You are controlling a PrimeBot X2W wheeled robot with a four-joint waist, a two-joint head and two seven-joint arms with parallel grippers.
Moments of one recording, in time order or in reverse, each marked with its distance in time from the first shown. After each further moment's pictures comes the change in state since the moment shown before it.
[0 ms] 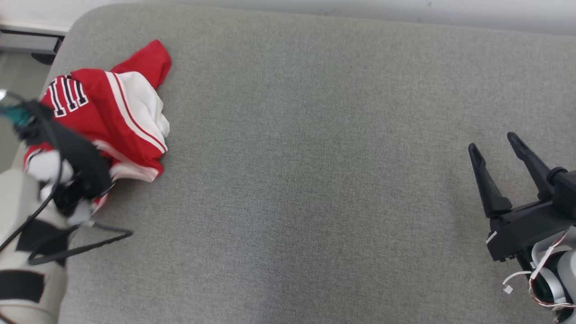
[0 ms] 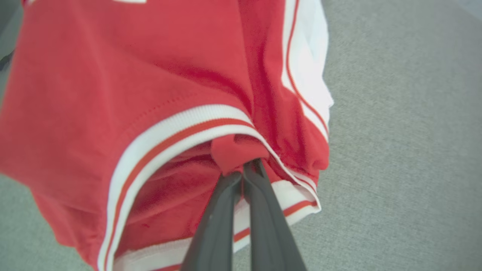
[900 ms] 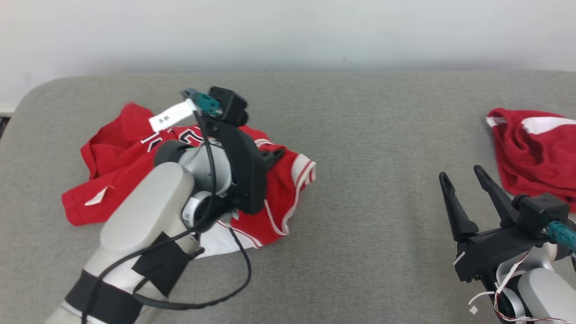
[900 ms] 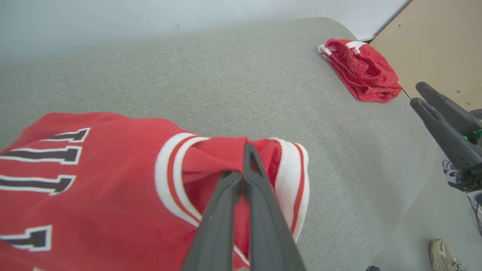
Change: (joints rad) left arm 0.060 -0.114 -0.580 -0.503 -0.327 0.000 -0.016; right arm 0.024 0.126 0.044 0.129 0.053 0.003 -0.071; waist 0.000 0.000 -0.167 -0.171
